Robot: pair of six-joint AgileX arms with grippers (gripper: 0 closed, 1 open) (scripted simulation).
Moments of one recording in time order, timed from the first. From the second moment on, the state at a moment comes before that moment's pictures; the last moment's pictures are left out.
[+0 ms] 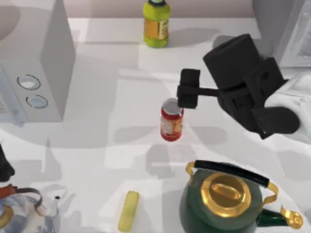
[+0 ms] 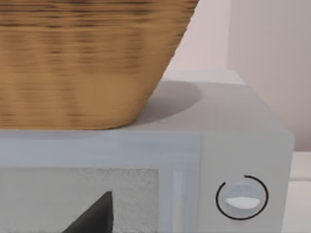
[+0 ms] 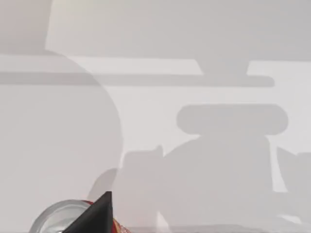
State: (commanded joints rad) left arm 0.00 0.00 0.00 0.00 0.00 0.00; right arm 0.72 1.60 1.02 -0.23 0.49 0.62
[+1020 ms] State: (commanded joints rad) left arm 0.00 0.00 0.00 0.00 0.00 0.00; right arm 0.84 2.02 1.26 -0.23 0.56 0.70
